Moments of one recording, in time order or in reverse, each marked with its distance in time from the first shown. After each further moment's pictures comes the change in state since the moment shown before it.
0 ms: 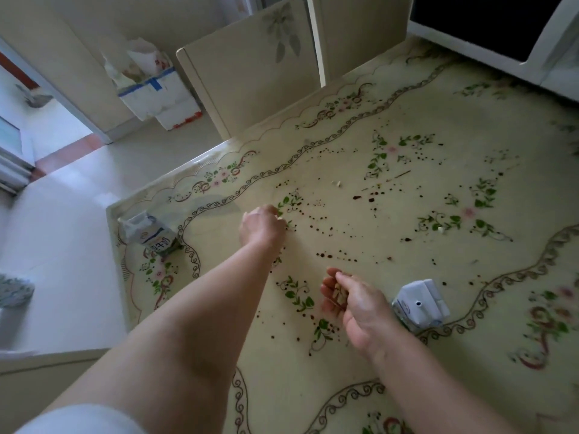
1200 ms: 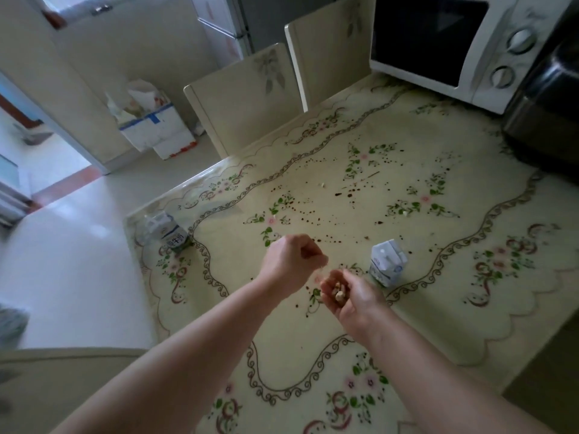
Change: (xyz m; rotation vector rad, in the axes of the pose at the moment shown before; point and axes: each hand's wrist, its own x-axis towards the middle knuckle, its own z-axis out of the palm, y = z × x) left_hand -0.163 0.008 -0.060 -0.118 -0.285 0.449; right_hand -0.064 0.027 -0.020 0.208 0.065 0.032
